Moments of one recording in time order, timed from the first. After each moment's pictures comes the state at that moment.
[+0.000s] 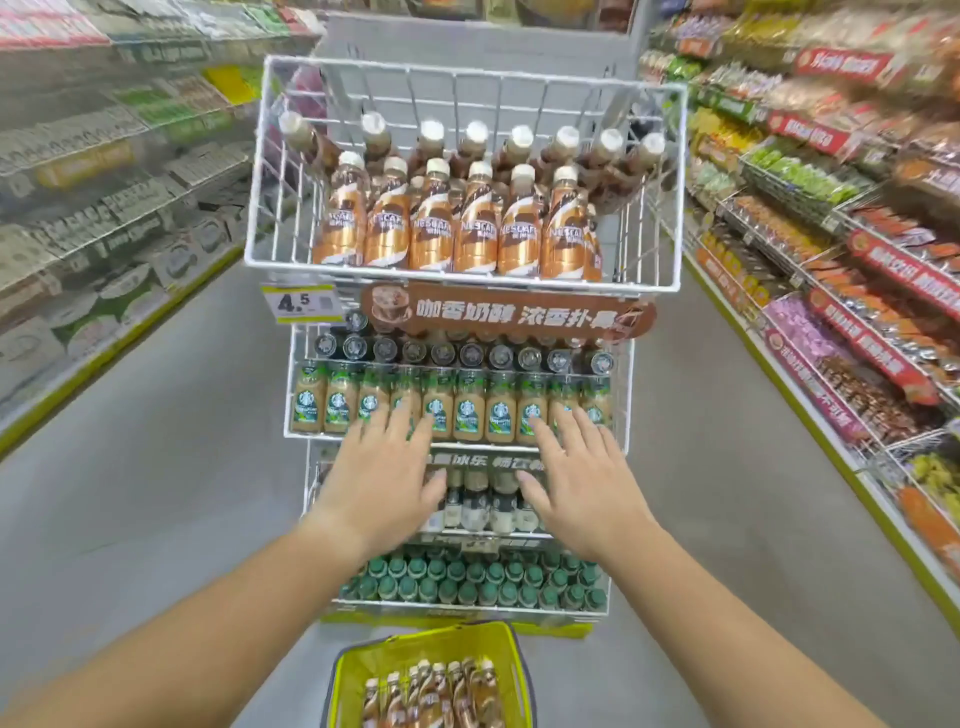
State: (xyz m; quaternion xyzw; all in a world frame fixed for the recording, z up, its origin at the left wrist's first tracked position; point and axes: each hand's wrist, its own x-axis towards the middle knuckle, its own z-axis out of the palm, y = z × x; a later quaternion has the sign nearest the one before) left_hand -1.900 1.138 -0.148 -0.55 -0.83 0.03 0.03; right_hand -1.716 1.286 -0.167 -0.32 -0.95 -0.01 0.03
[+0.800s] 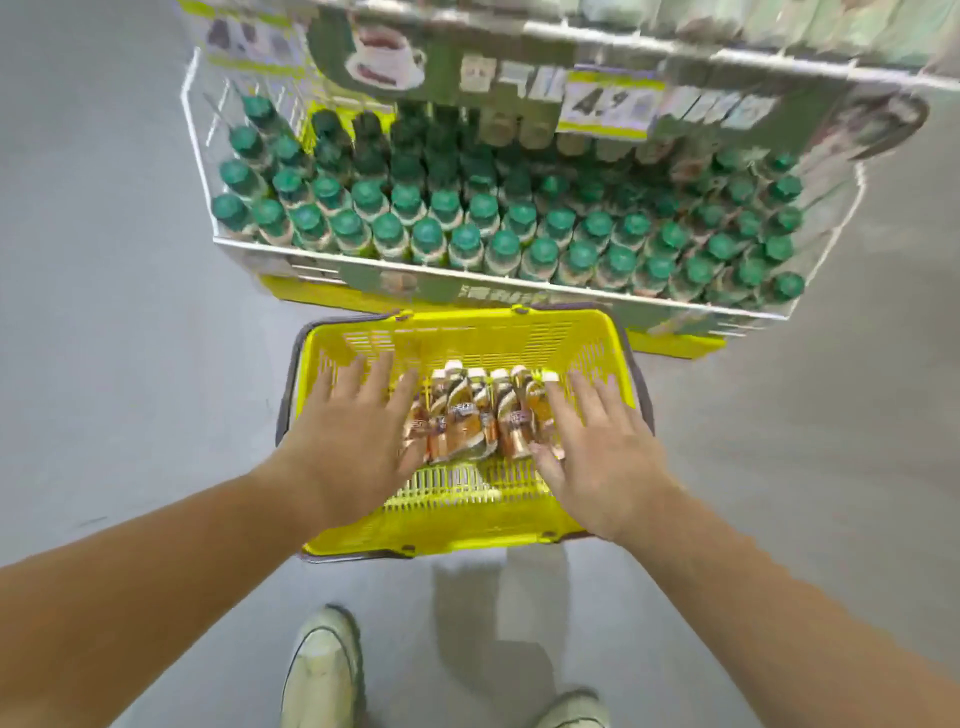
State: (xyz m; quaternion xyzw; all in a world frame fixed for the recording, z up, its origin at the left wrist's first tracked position) left_hand -1.893 1.023 -0.796 -0.54 -0.81 0.15 -0.16; right_hand -1.695 1.180 -0.806 -0.31 -0.93 0.10 -0.19
